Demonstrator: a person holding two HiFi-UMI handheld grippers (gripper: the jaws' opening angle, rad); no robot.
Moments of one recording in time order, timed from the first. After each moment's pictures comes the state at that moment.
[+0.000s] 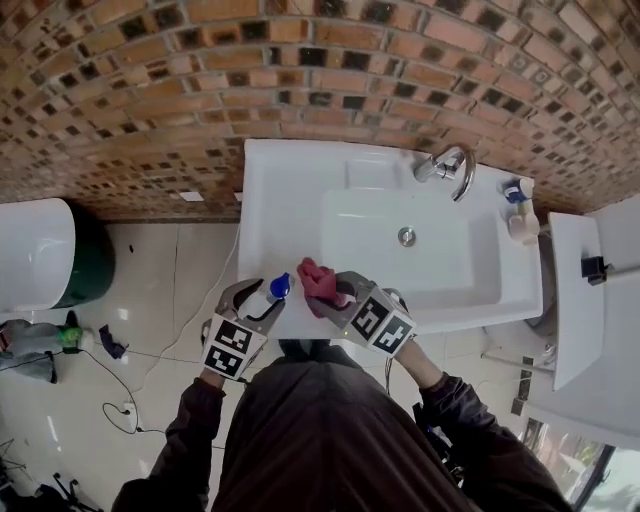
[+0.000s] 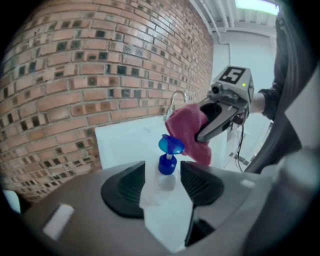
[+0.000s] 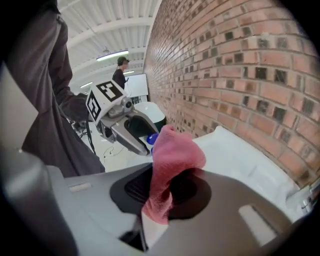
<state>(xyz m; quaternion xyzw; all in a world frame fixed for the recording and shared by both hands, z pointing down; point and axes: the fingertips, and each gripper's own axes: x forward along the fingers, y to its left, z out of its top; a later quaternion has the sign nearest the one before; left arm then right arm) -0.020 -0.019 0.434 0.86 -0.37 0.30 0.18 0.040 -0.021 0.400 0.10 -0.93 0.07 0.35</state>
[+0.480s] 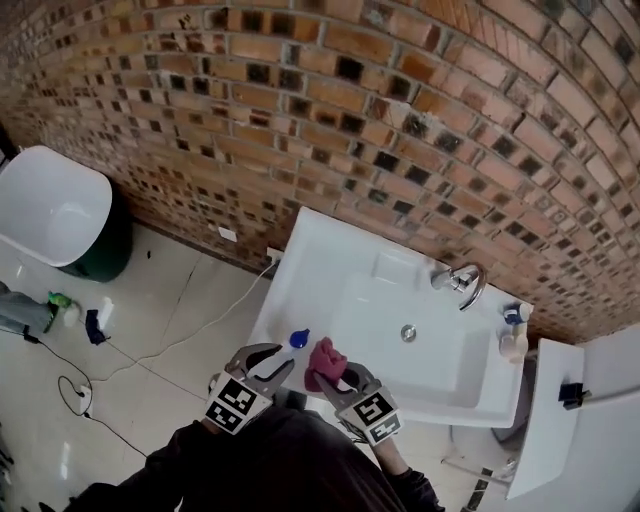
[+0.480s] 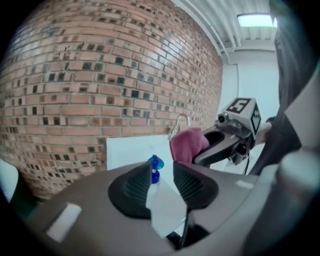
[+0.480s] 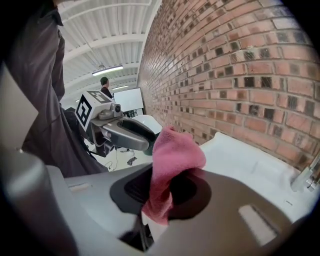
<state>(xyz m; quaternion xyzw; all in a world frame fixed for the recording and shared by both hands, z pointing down) -0.018 0.011 0.371 0.86 -0.44 0.19 0.18 0.037 0.014 0.367 0.14 -0.95 0.11 0.27</state>
